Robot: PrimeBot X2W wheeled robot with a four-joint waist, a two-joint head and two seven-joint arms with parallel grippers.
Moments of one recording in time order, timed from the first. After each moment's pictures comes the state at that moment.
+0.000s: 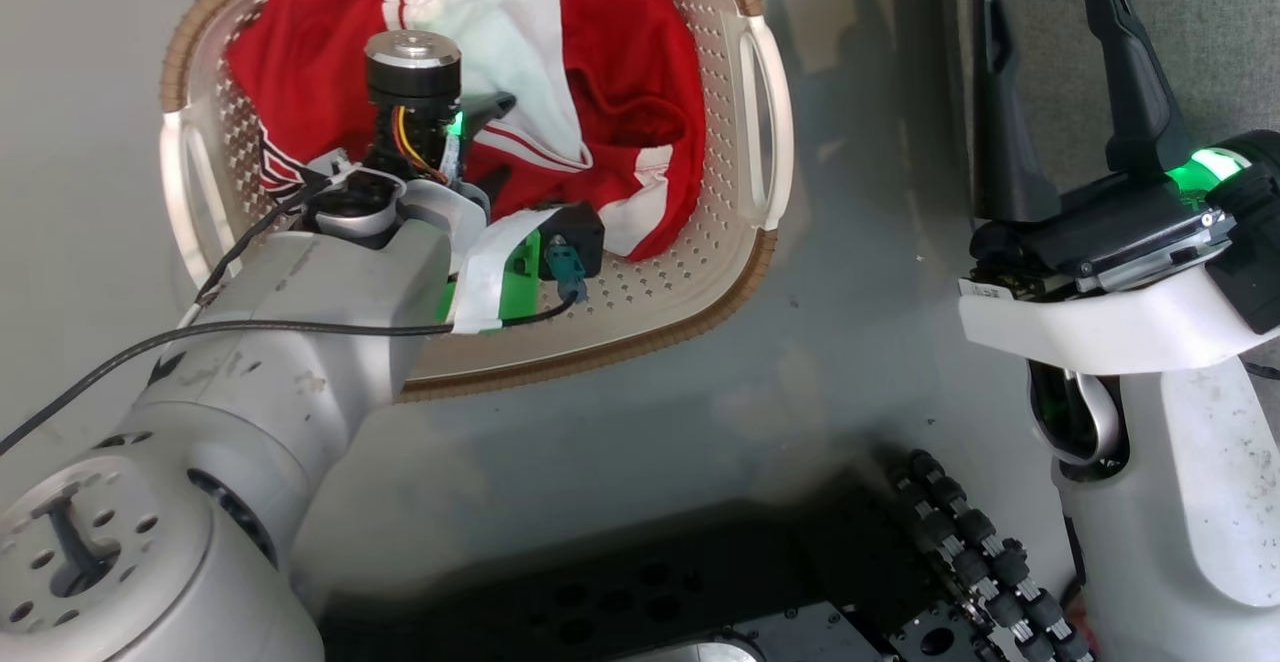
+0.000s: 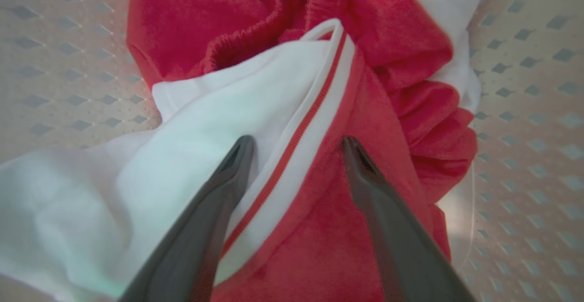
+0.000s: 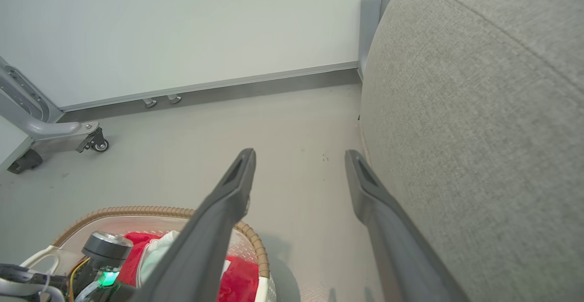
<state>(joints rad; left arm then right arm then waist) -1.24 0.05 -1.28 1.29 0.32 -0.13 -0.17 -0.47 -0.05 0.09 -0.17 0.23 0.13 -0.26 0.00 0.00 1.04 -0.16</state>
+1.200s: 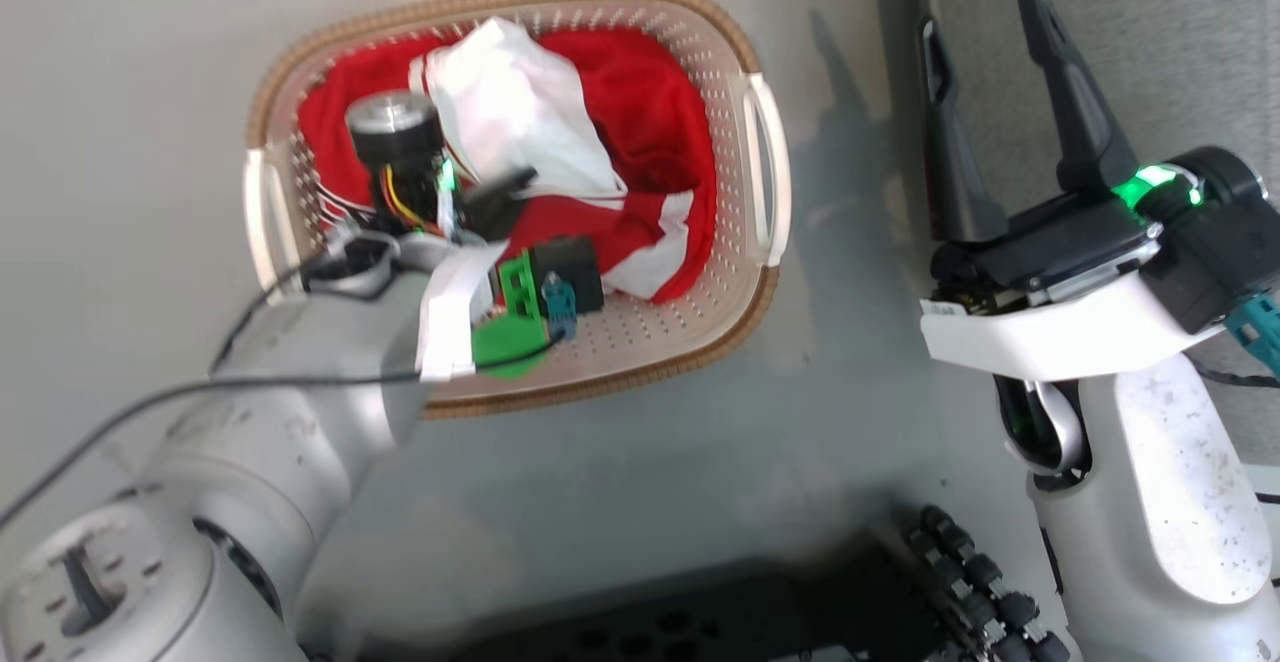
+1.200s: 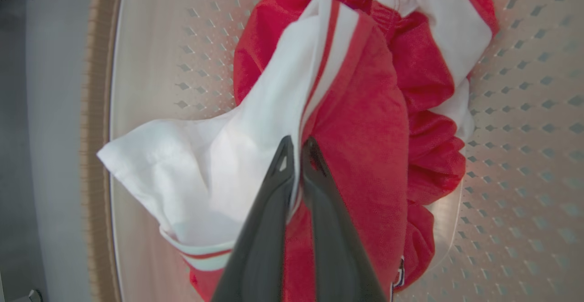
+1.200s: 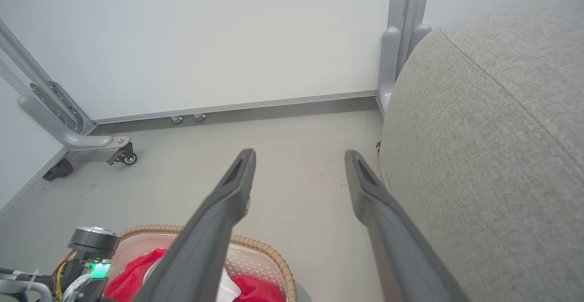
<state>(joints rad) -1.15 0.07 -1.25 1.25 0.17 -0.05 -0.25 -0.46 -0.05 0.13 -0.11 0.20 0.13 -0.26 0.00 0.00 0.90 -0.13</state>
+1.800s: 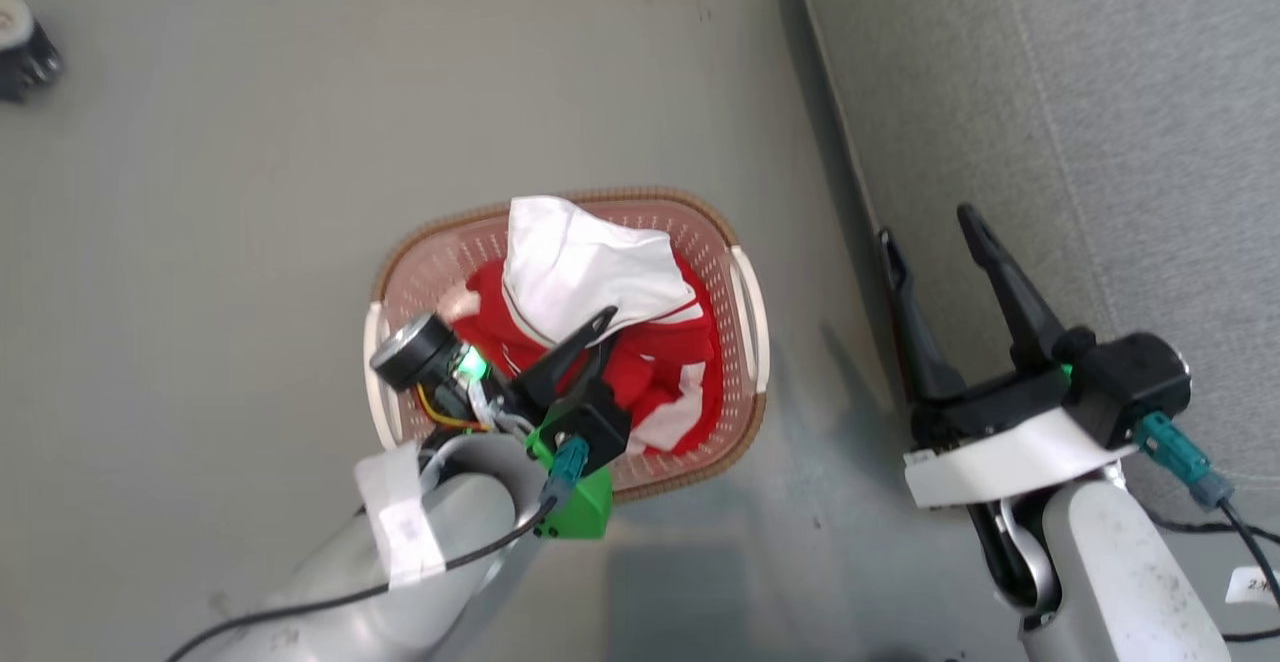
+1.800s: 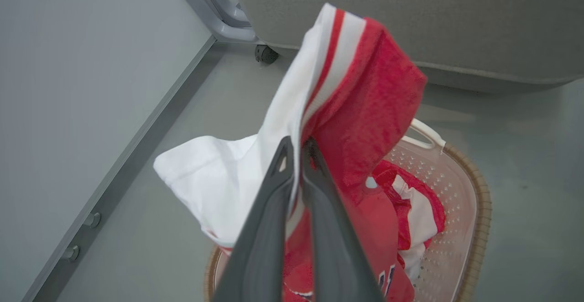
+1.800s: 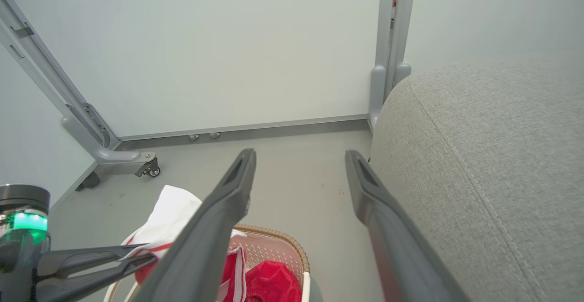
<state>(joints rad) -0.72 0.20 -1.05 0.71 -0.12 0.14 -0.26 -0.24 -0.05 0.14 0.01 0.19 0.13 -0.26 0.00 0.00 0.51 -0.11</state>
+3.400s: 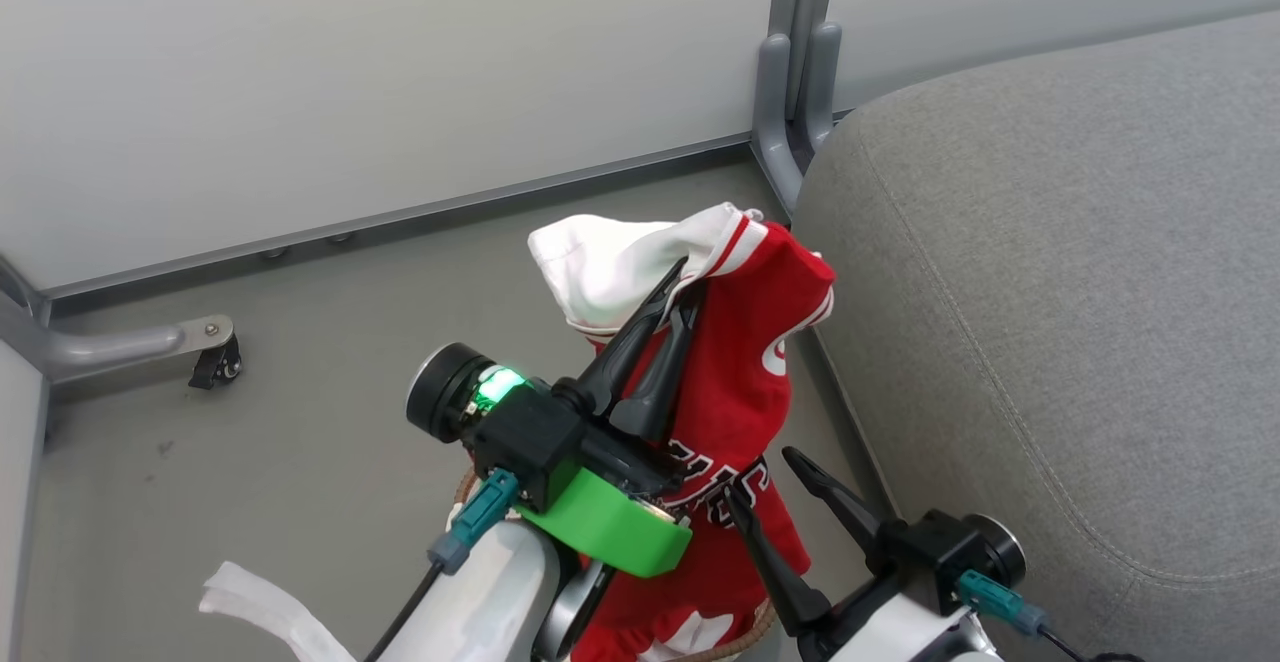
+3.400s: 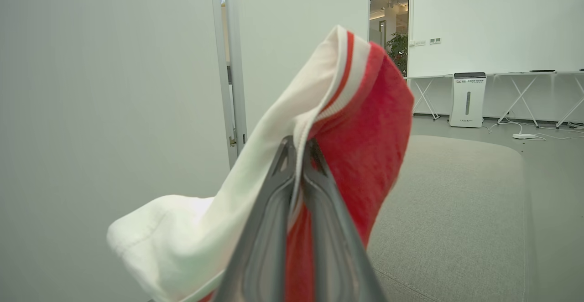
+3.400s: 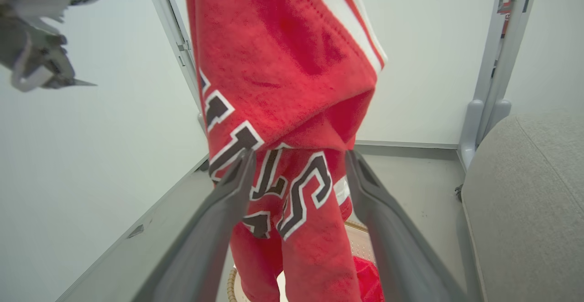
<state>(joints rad) -0.33 0.05 -0.59 0.08 -0.26 -0.06 -0.26 -0.07 -0.09 0.46 0.15 0.28 0.13 -0.26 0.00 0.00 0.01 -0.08</state>
